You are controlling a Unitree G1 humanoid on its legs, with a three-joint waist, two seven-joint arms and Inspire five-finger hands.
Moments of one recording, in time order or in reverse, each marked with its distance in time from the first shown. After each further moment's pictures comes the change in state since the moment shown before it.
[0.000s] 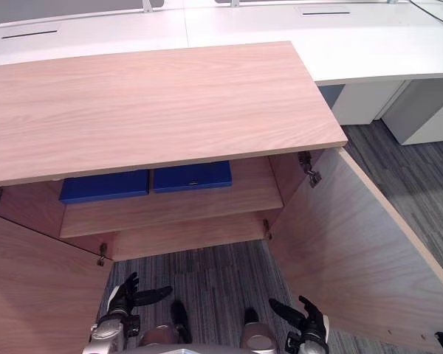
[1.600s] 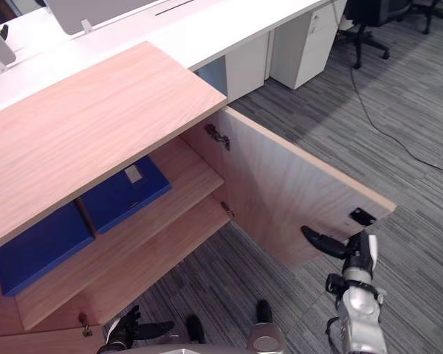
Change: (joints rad) left arm 0.098 0.017 -0.026 0.117 0.098 -0.009 -0.031; right arm 0.153 -0.166 0.129 -0.749 0.113 -0.046 0.078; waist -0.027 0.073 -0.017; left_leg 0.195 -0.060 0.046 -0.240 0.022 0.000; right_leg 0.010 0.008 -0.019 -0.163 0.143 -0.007
